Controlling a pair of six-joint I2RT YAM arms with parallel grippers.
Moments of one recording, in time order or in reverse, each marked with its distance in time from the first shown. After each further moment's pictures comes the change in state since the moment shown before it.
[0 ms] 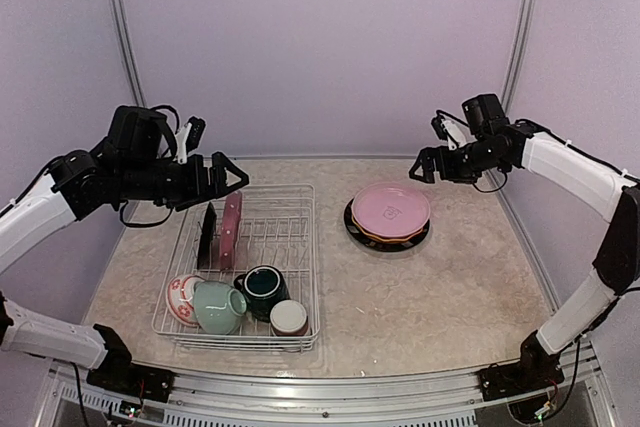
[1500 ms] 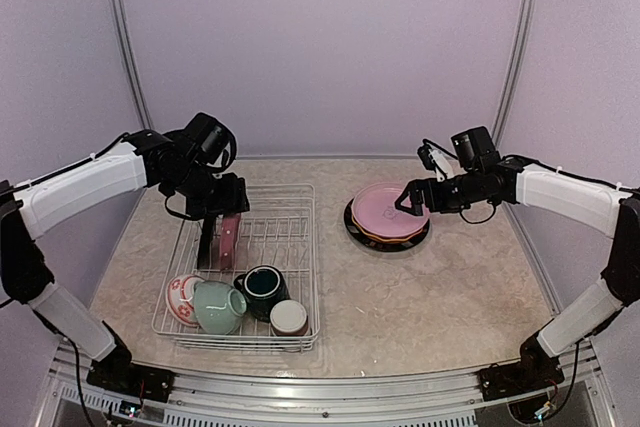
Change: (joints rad) left arm 0.031 0.396 0.181 -0.242 -0.212 -0.031; right arm 0.094 -0.072 -0.286 0.220 -0.064 0.043
